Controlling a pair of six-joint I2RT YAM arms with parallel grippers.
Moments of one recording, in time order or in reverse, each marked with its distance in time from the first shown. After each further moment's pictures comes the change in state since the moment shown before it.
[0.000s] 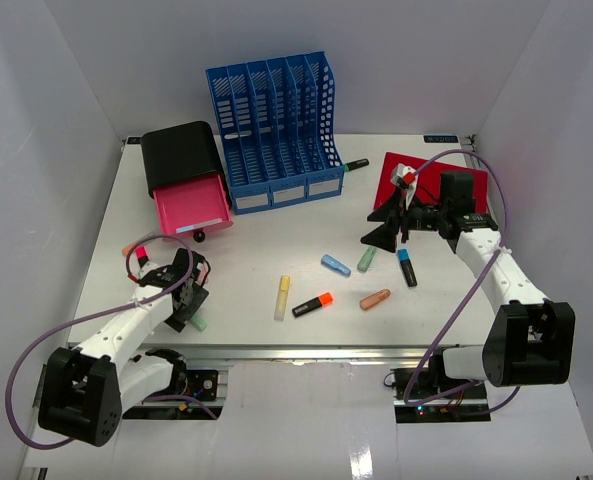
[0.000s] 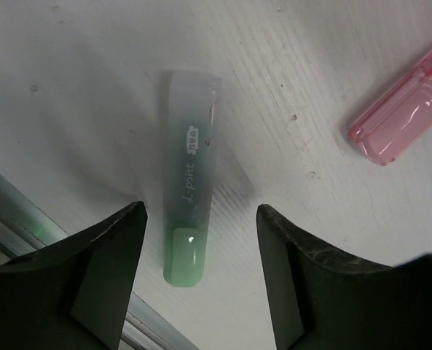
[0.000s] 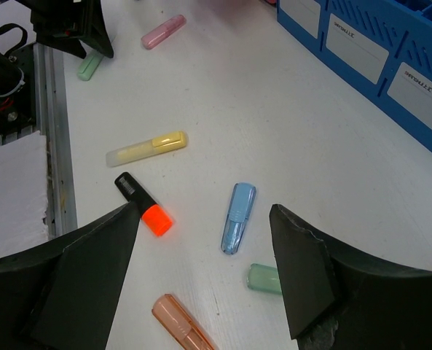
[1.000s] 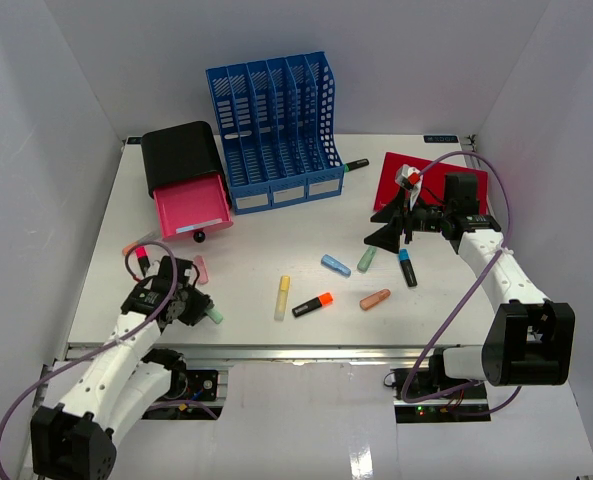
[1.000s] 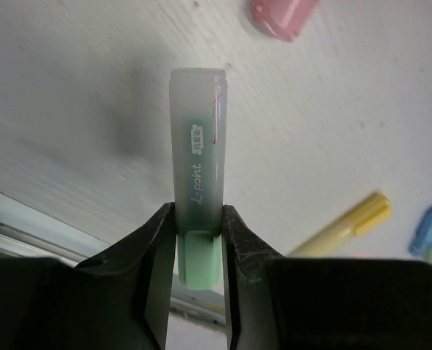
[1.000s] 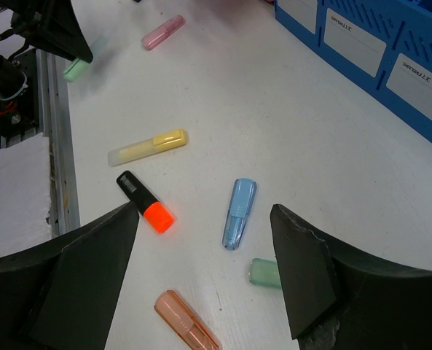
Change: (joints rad) left arm 0.010 -0.258 -0.025 -0.010 0.275 0.069; right arm -0.032 0.000 -0.013 -0.003 -0.024 0.001
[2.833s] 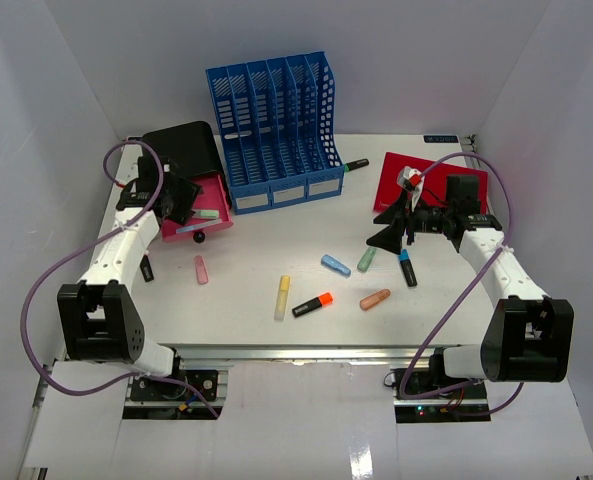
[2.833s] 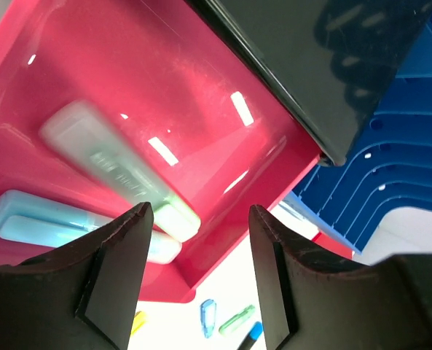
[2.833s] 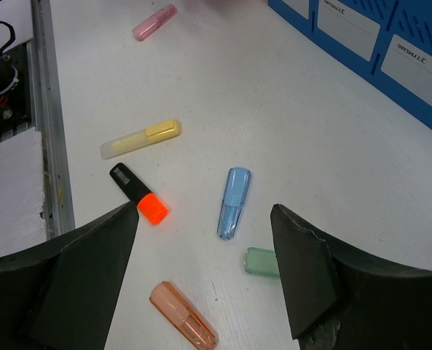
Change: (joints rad) left arm 0.251 0.667 0.690 0.313 0.078 0.058; right arm -0.022 0.017 -0.001 -0.036 0.006 -0.043
